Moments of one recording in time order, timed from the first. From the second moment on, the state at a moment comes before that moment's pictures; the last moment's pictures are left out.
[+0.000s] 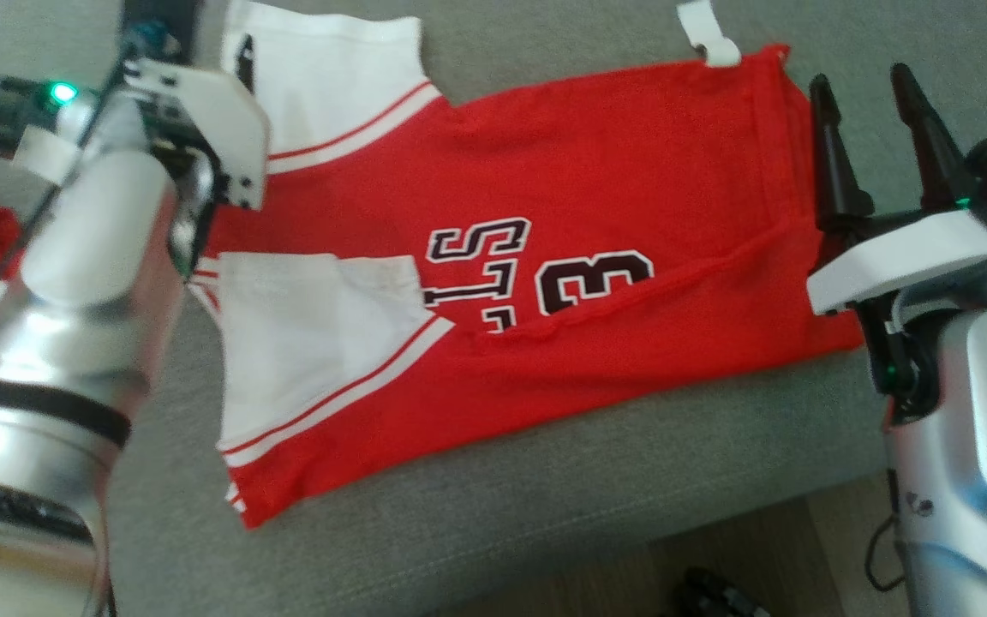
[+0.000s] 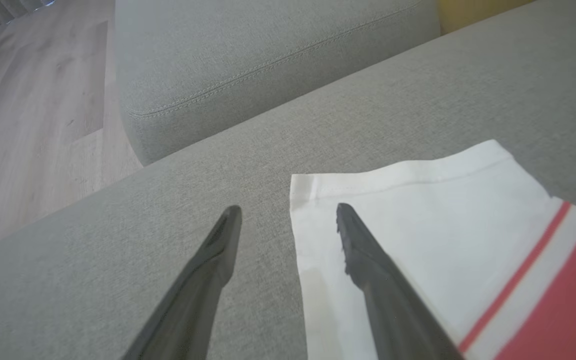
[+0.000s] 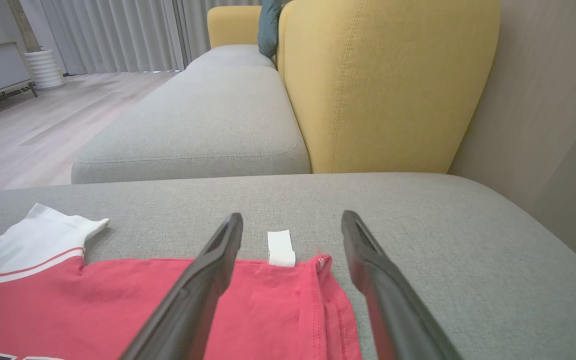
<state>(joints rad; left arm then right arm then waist) -1.00 0.24 -0.63 0.87 -0.33 0.12 0.06 -0.43 -0.08 0.01 0.12 0.15 0.13 0.09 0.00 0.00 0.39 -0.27</state>
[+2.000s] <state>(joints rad) -0.82 0.07 -0.69 0.62 -0.41 0.07 -0.20 -0.68 -0.27 -0.13 0.66 0.07 0.13 0.25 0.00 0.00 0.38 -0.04</state>
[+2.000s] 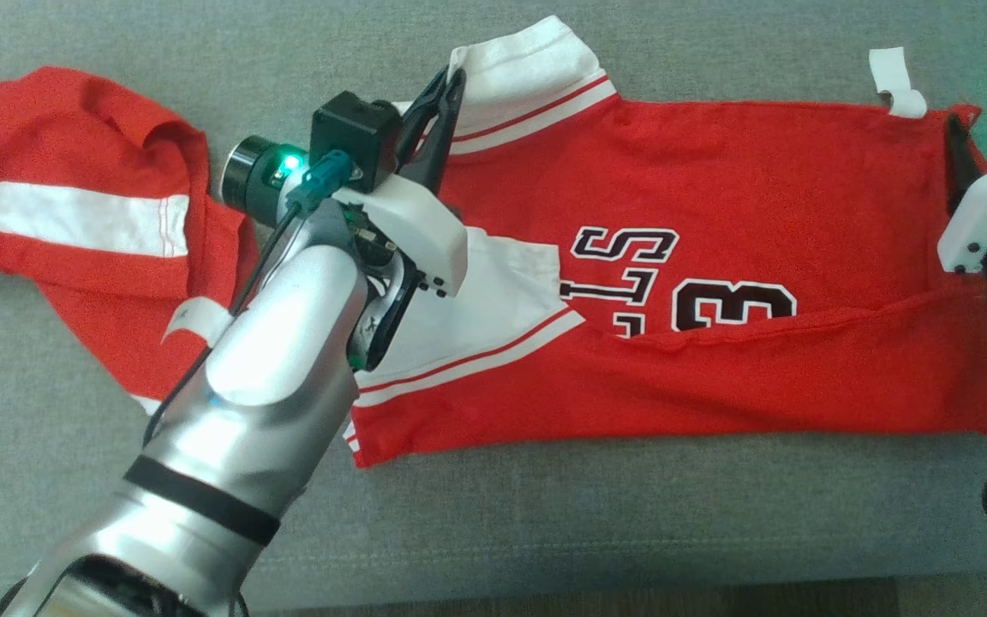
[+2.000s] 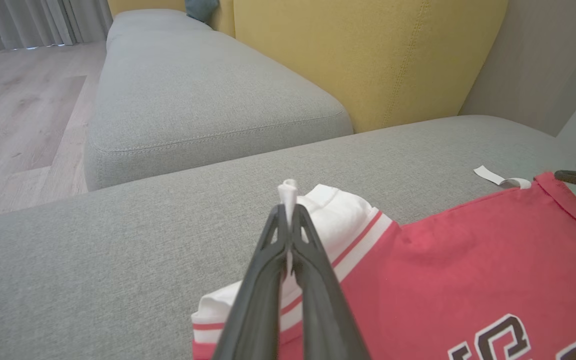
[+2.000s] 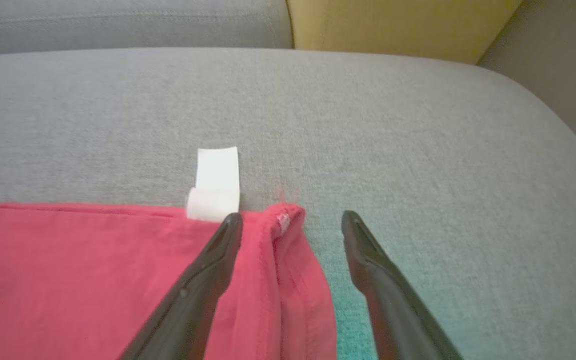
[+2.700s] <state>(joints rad) -0.80 0.14 -0.70 0.42 -0.41 0.13 -0.11 -0.84 -0.28 -0.20 0.92 -0.03 0.13 0.19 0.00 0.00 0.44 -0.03</state>
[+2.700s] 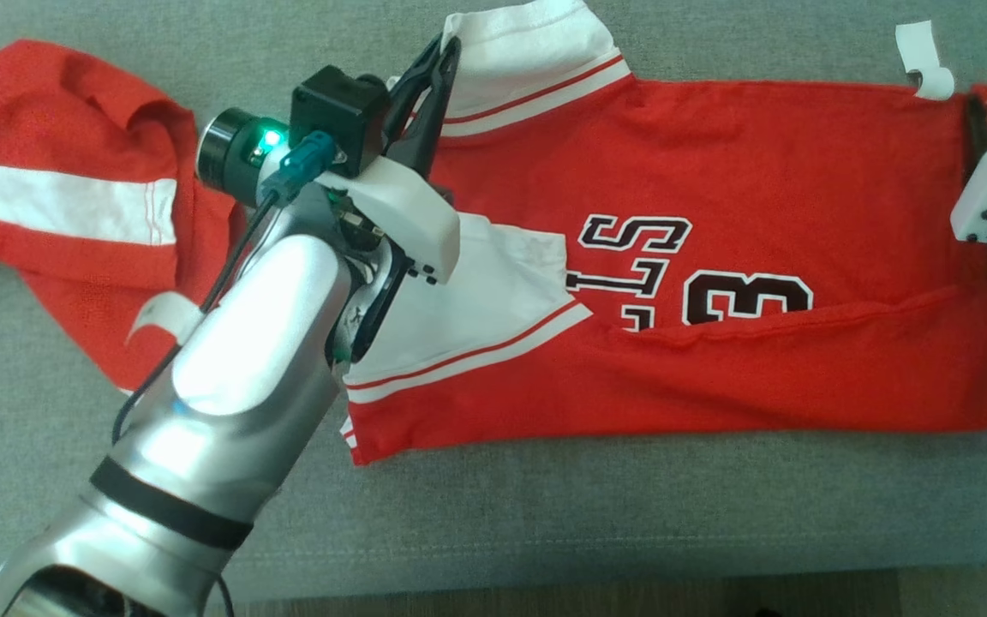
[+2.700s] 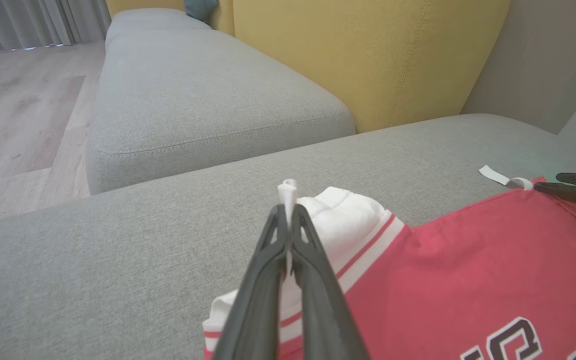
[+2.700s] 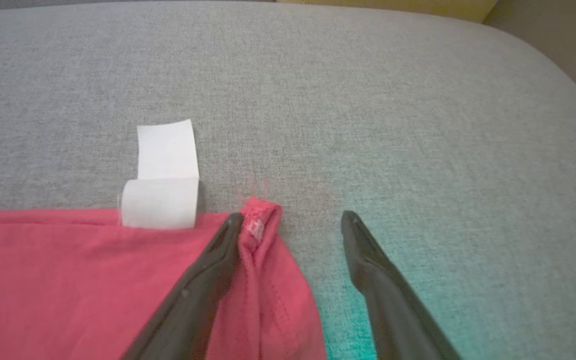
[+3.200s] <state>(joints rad) -0.81 0.17 -0.67 0.43 -0.41 0.14 -0.11 -0.90 -0.28 -0.21 0.97 -0.02 0.13 0.10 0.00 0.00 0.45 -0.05</state>
